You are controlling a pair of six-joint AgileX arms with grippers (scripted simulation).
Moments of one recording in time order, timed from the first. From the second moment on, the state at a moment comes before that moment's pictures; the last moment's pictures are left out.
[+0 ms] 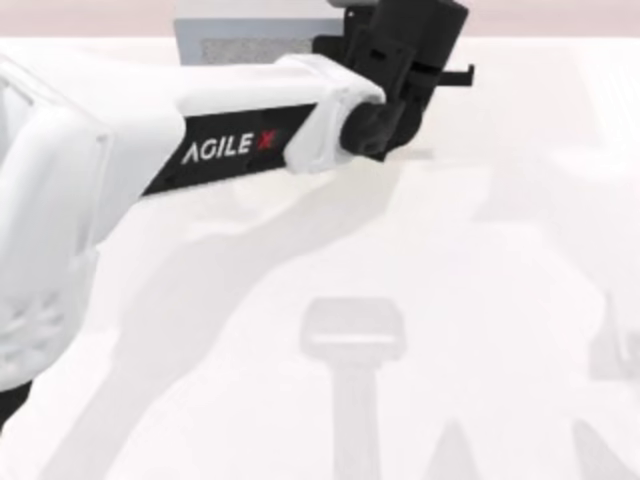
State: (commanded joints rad) left arm -0.68 2.23 1.72 -0.03 -0.60 -0.33; right arm 0.00 0.00 0.00 0.00 0.00 0.00
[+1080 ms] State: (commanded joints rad) left arm -0.69 2.43 2.24 -0.69 -0.47 -0.46; right arm 0.00 0.00 0.00 0.00 0.00 0.00
